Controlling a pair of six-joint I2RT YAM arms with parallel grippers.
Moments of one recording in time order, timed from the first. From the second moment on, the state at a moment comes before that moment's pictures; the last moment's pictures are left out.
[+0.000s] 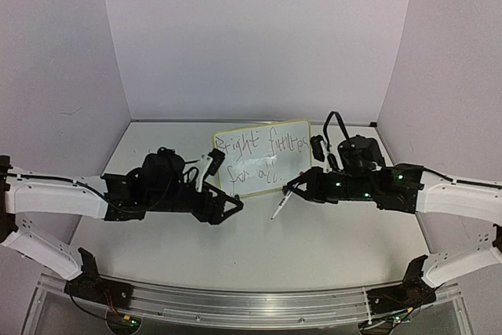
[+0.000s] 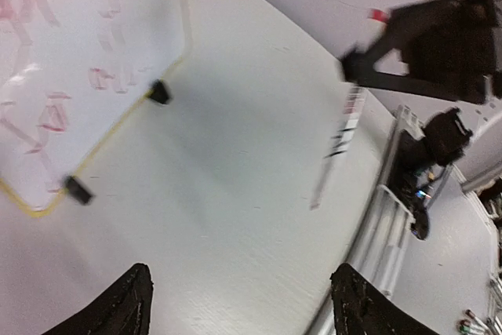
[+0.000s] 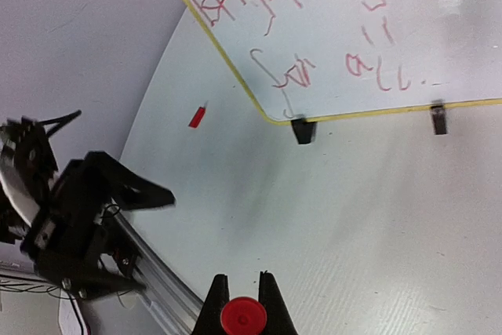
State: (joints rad) left arm -1.03 1.30 0.74 0.09 0.12 -0.41; right arm 0.92 1.21 0.85 -0.18 -0.04 0.78
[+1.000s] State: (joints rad) left arm -0.38 1.59 0.77 -0.31 0.15 -0.31; right arm 0.79 1.04 0.79 -0.34 0.06 0.75
